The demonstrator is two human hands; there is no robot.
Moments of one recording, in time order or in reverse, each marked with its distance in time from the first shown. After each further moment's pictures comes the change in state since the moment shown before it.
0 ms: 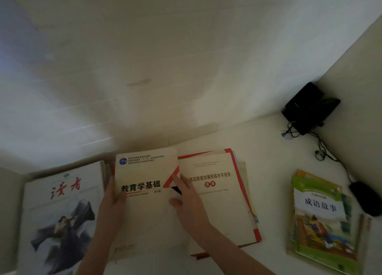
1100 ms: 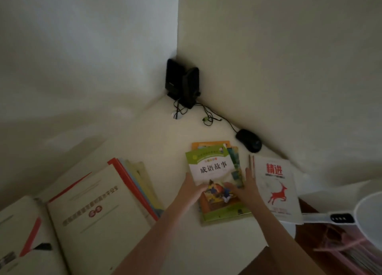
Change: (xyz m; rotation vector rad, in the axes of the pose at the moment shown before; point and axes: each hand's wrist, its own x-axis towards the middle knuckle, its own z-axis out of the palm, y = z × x) left_hand -0.159 0.135 0.359 0.163 -1.059 0.123; right_hand -0.141 0.282 -0.232 0.312 0.671 0.710
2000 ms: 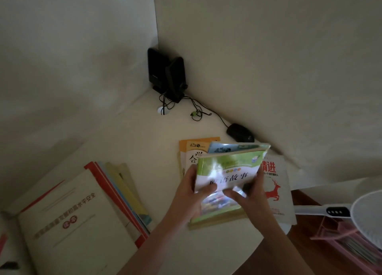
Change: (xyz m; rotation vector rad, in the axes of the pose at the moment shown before) left_hand -0.028 0.020 0.027 -0.214 -0.053 0.356; right_hand -0.023 0.012 -0.041 0.382 0.039 -0.357
